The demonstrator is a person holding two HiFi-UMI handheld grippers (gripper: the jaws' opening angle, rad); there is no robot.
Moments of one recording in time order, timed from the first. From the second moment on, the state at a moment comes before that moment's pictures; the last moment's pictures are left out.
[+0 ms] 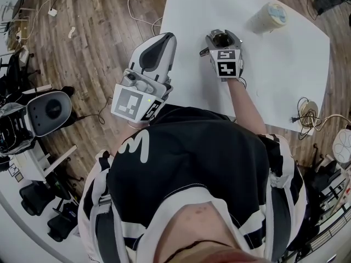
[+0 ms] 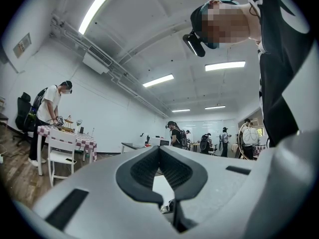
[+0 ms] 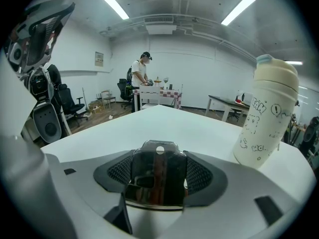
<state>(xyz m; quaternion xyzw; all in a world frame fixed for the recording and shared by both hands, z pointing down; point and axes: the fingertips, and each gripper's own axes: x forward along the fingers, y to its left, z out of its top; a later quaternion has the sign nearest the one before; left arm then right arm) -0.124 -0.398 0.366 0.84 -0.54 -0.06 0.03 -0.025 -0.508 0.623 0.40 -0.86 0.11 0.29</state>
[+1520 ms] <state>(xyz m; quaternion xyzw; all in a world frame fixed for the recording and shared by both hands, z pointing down) -0.110 -0.409 0.367 0.86 -0.51 -0.06 0.02 -0.028 -0.508 0.626 0.40 -0.86 0.11 0.31</state>
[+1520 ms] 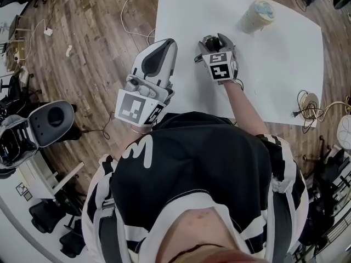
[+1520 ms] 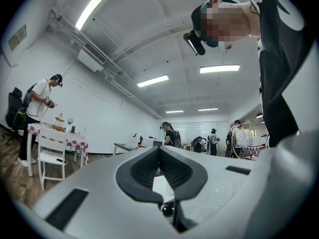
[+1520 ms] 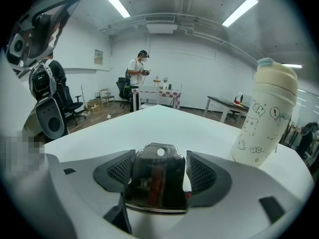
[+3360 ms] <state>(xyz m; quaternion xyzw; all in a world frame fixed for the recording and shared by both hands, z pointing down) -0.048 -0.432 0.337 0.91 -0.40 -0.09 0.00 0.015 -0.462 0.342 0.48 -0.88 0.02 -0.01</state>
